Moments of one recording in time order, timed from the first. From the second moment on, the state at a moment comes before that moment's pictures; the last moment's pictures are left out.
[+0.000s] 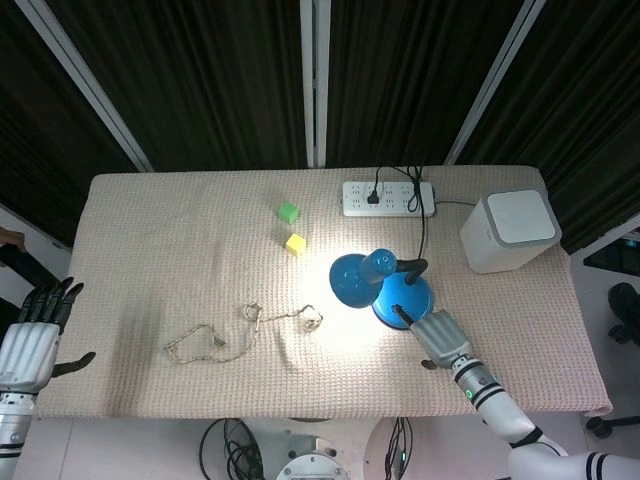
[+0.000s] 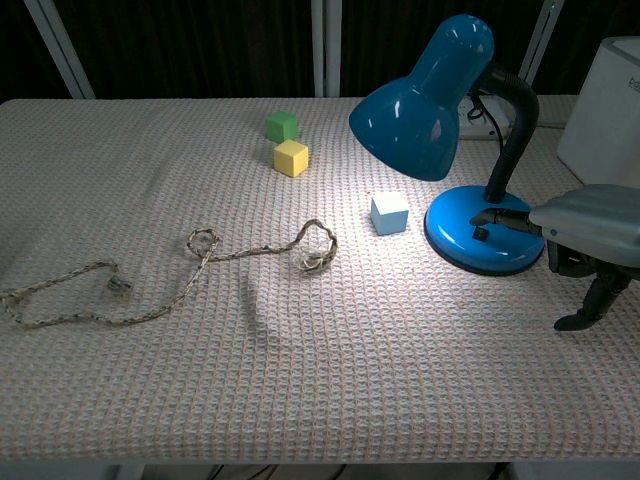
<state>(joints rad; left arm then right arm) -0.12 -1.12 -0.03 -1.59 1.51 1.46 0.04 0.49 -1.37 0.07 -1.73 -1.16 0.88 -0.66</state>
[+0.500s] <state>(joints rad) -0.12 -1.13 -0.03 -1.57 1.51 1.45 0.02 0.53 -1.36 0.03 -1.74 -1.06 0.92 -0.68</state>
